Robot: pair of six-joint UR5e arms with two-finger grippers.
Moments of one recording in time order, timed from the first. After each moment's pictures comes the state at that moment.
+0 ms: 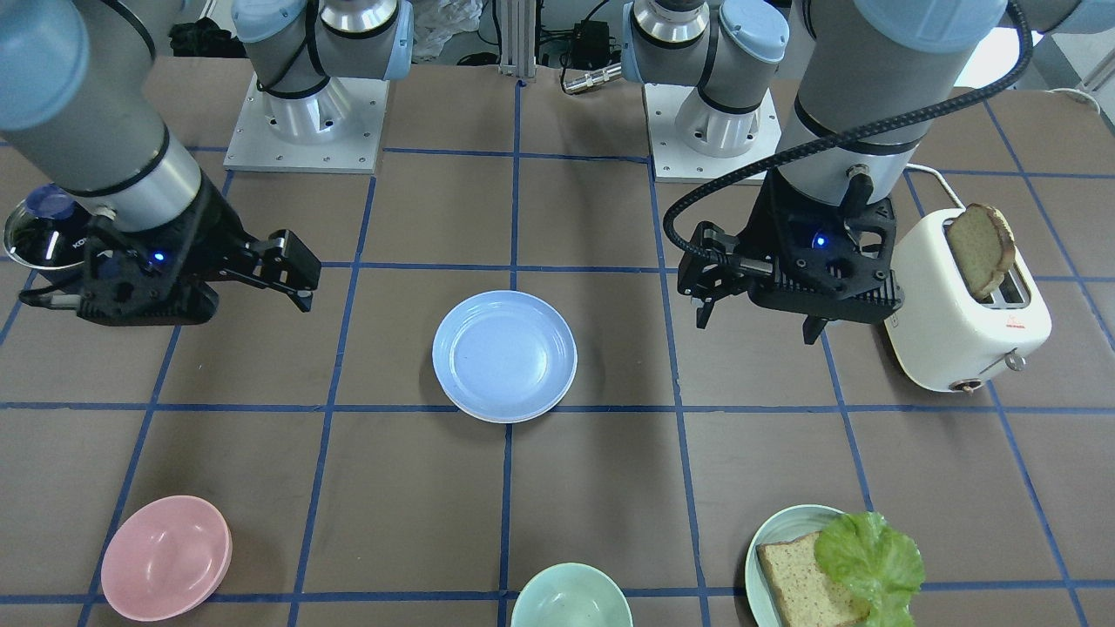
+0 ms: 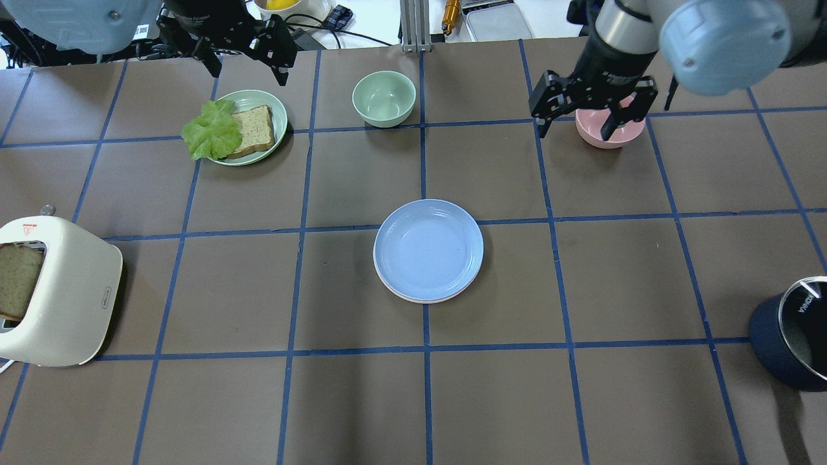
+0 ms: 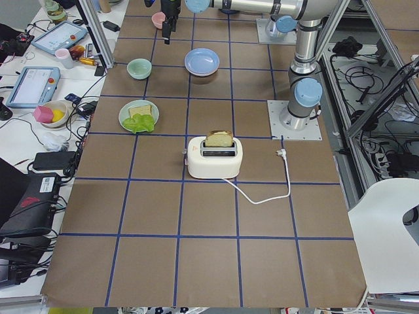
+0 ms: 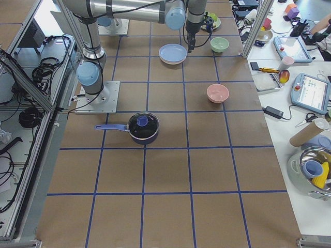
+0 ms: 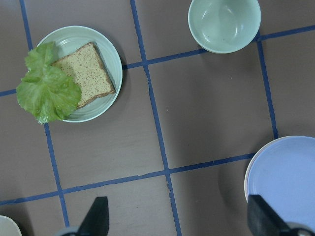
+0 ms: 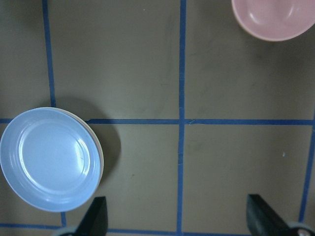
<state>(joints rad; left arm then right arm) -1.63 -1.79 -1.31 -1.48 1.61 0.13 1.53 -1.42 1.45 -1.57 -1.50 -0.06</state>
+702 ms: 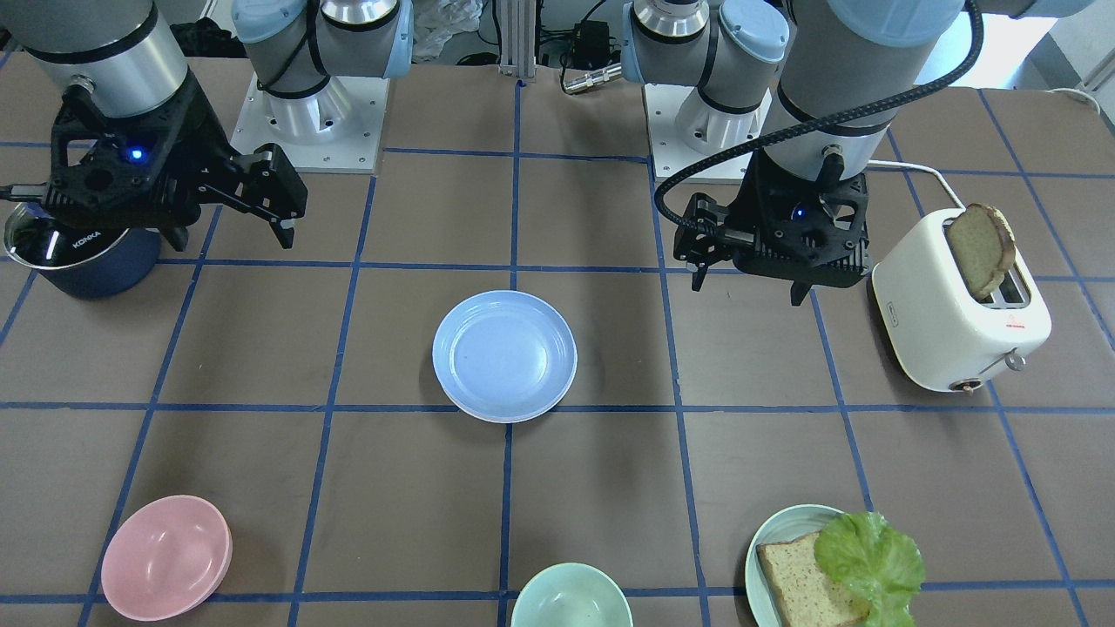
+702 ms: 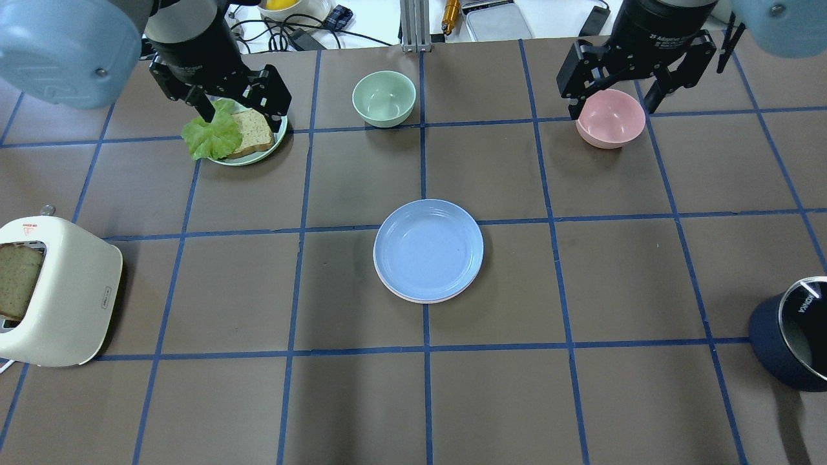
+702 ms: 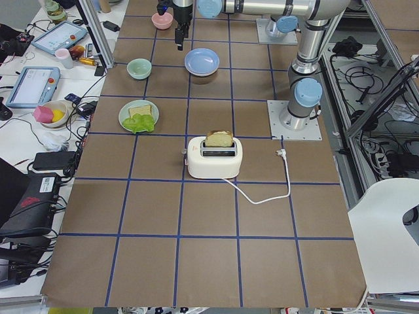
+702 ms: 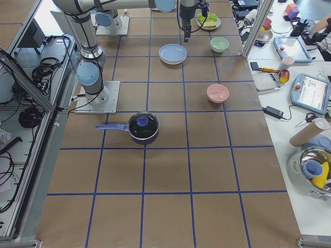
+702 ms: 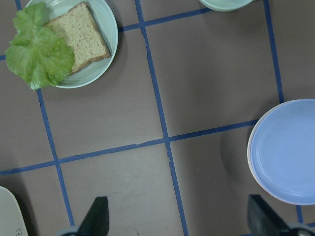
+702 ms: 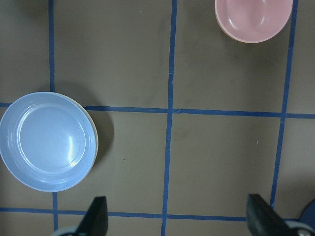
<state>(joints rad) -1.62 -1.68 -1.47 -1.49 1.61 0.16 1.57 -1.49 1.44 -1.53 -1.56 -0.05</state>
